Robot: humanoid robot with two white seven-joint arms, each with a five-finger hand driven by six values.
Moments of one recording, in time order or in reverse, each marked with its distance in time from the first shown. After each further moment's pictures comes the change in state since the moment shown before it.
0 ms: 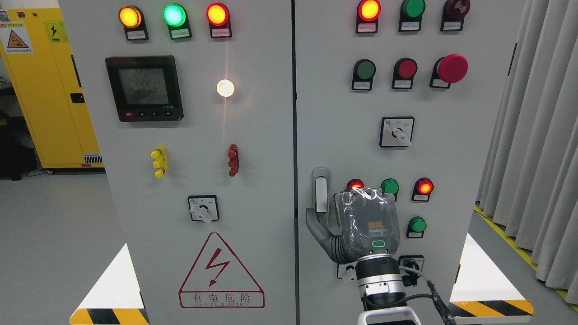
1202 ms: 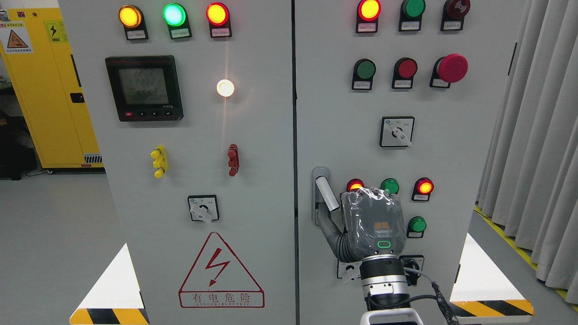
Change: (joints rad) left arm 0.000 0.000 0.000 0.000 0.000 0.000 0.000; right arm 0.006 -0.001 -0.008 -0.005 -0.004 0.027 -0.004
